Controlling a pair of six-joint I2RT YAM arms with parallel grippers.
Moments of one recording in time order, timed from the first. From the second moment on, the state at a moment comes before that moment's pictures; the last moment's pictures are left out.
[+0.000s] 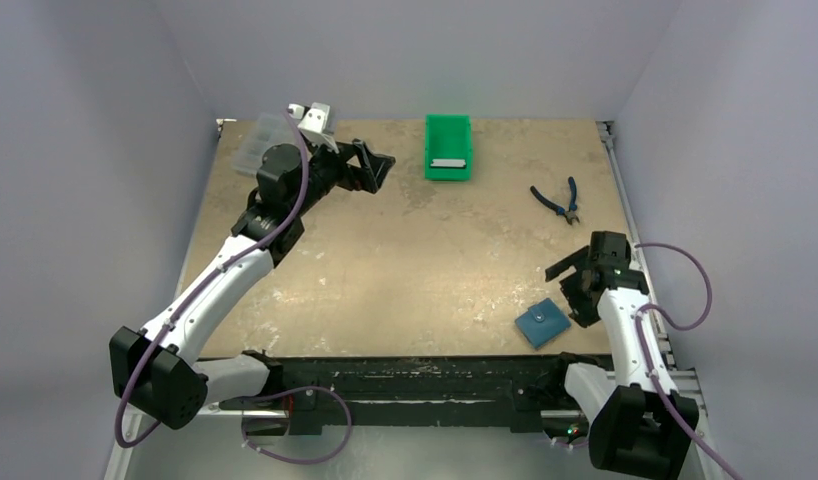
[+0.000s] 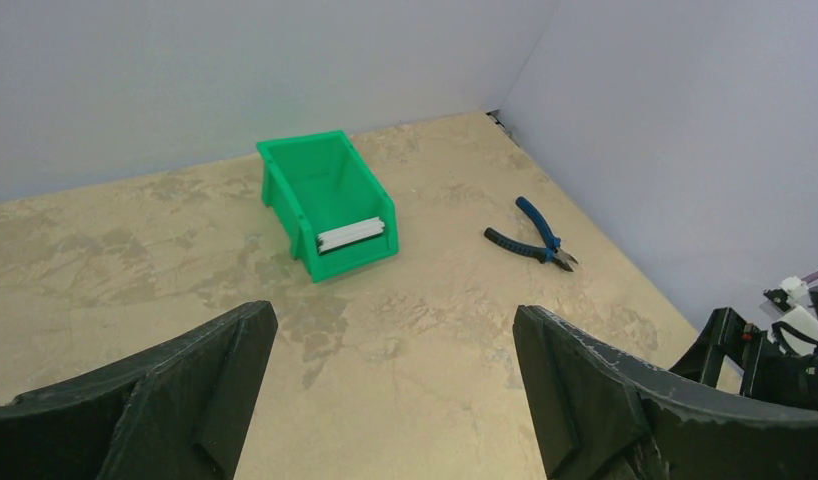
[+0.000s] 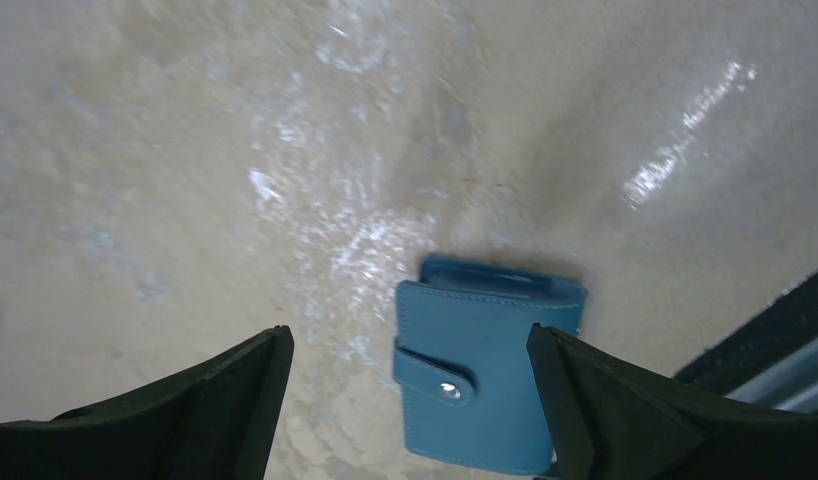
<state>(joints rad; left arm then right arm) -0.44 1.22 1.09 0.11 0.17 -0.30 -0.20 0.94 0.64 -0.78 0.08 0.87</state>
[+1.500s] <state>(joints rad) -0.65 1.46 0.67 0.23 0.39 -0.82 0.37 1.29 0.57 -0.36 -0.36 0.58</state>
